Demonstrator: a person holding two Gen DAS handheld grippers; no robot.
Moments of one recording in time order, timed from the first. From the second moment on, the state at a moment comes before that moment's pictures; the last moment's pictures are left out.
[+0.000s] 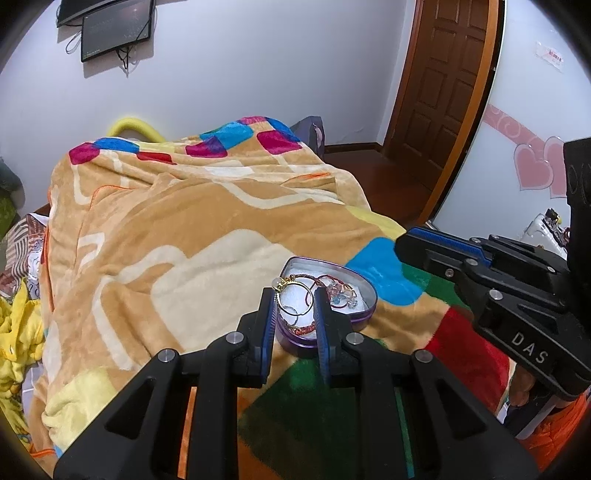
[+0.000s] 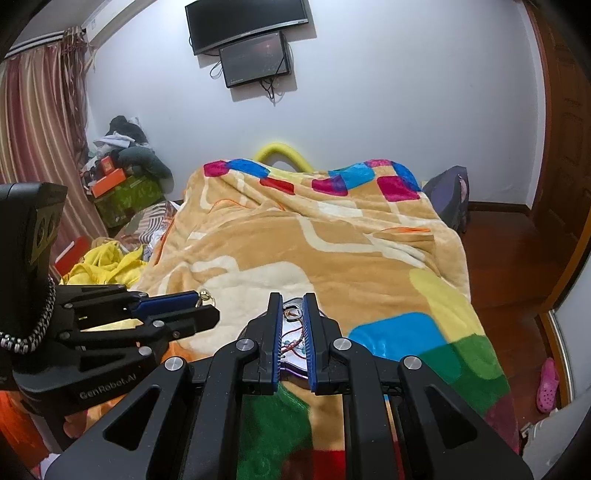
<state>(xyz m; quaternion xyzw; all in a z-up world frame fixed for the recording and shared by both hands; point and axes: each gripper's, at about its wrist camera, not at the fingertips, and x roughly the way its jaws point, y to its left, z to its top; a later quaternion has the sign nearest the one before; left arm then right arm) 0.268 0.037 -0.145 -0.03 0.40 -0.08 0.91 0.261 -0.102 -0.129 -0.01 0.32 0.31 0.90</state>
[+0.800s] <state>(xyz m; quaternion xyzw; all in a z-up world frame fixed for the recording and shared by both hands) 0.301 0.026 -0.191 0.00 0.45 -0.10 0.89 0.301 -0.081 -0.170 -0.04 0.39 0.34 0.86</state>
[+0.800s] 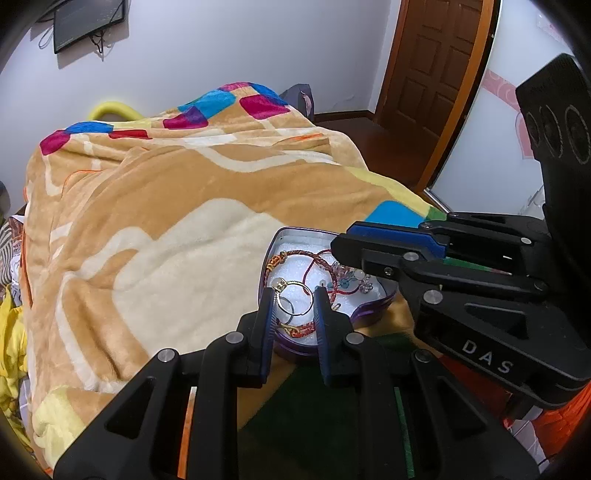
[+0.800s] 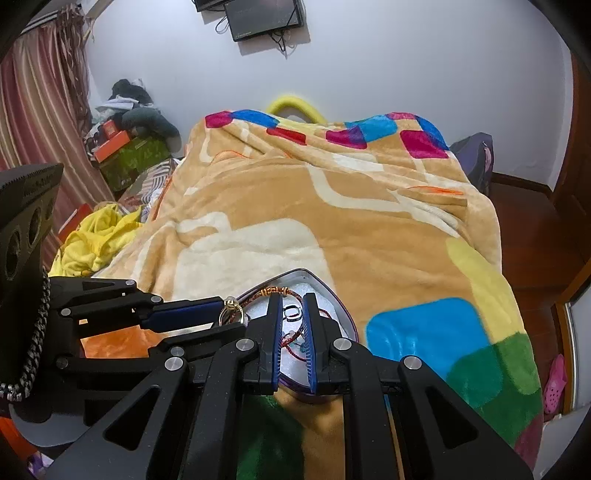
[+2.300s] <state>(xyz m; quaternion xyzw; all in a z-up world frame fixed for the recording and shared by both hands) 0.091 0.020 0.036 0.00 0.10 -0.02 0.99 0.116 -0.157 0.020 0.00 0.07 0.25 0.97</state>
